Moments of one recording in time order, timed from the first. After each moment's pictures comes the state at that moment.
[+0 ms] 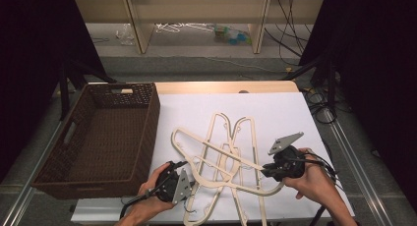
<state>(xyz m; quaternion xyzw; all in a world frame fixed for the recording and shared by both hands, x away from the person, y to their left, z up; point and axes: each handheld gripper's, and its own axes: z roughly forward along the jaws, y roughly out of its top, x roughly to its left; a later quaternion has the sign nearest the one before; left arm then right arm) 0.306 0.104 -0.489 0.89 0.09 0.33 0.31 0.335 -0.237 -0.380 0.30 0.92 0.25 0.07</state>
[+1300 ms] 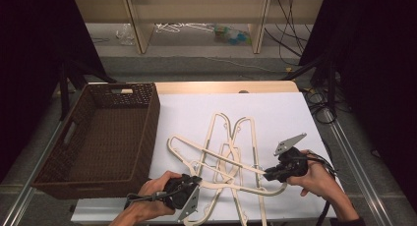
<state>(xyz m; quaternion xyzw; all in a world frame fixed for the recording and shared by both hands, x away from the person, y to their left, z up) 0.287 0.083 -0.461 0.90 -0.14 0.34 0.25 0.357 -0.264 -0.420 0.28 0.92 0.28 0.00</state>
